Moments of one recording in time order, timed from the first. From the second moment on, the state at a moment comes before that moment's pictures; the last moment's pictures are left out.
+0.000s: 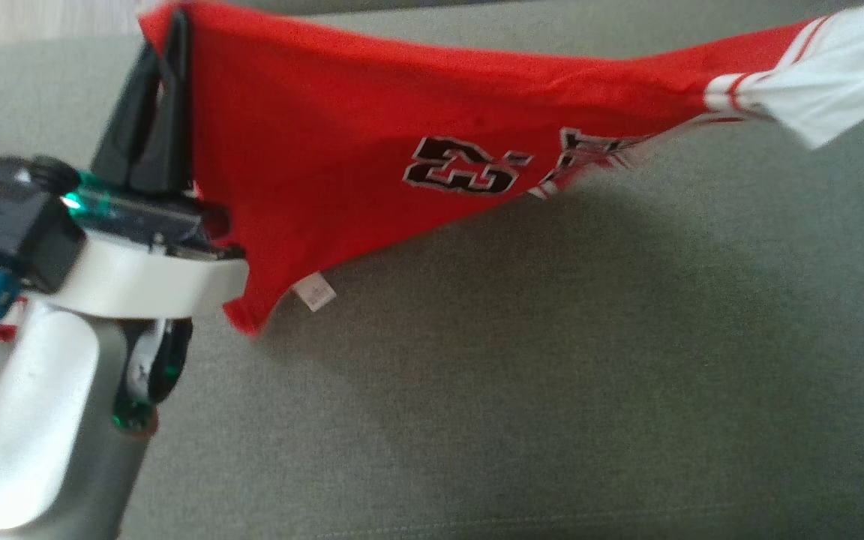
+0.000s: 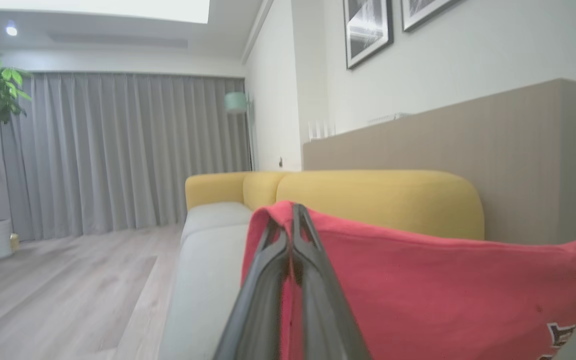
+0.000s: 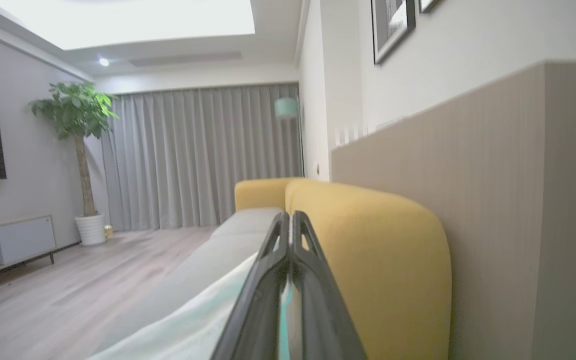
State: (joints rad) left arm -0.43 0.33 -0.34 -0.21 -0.32 0.14 -0.16; right arm -0.40 -0.17 -0.24 -0.31 0.31 0.12 0.25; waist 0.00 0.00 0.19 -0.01
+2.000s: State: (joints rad) left arm -1.10 0.08 -0.22 1.13 -0.35 -0.07 -0.26; right arm -1.23 -0.14 0.32 1.17 0.42 0.12 -0.10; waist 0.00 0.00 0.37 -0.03
